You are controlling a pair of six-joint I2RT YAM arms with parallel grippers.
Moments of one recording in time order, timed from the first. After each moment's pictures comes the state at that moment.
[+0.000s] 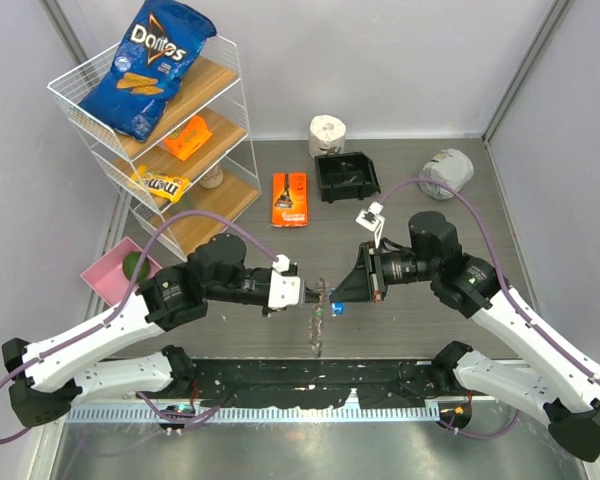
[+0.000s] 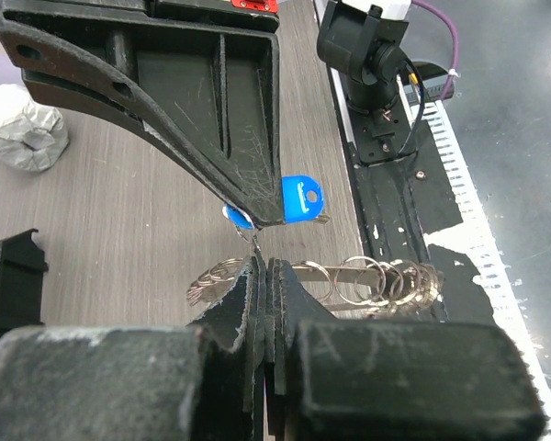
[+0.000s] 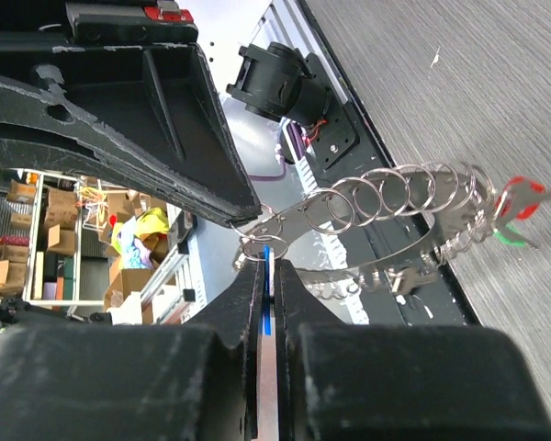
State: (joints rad) left arm -1.06 0.94 1.01 -0.38 0.52 0.45; right arm 0.66 0.88 0.91 -0.44 -0.82 0.61
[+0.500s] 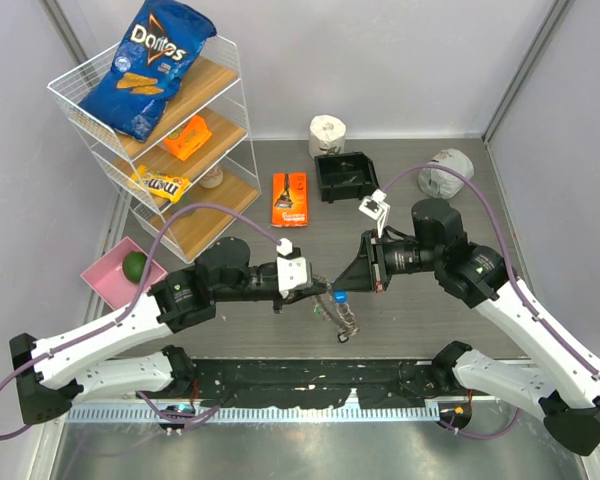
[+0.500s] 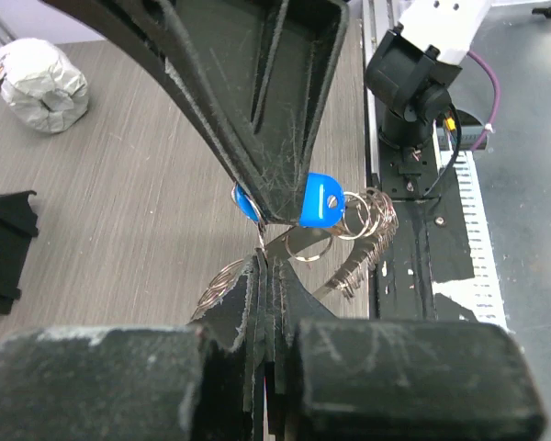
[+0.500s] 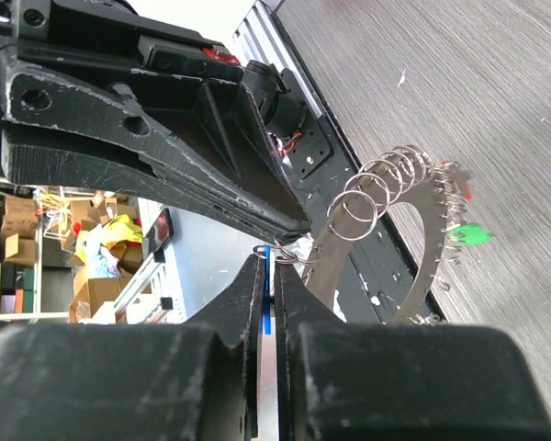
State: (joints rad) left arm -1.06 0.96 0.93 -0.21 0.40 0.26; right arm 0.64 0.92 1.04 -0.56 -0.78 0.53
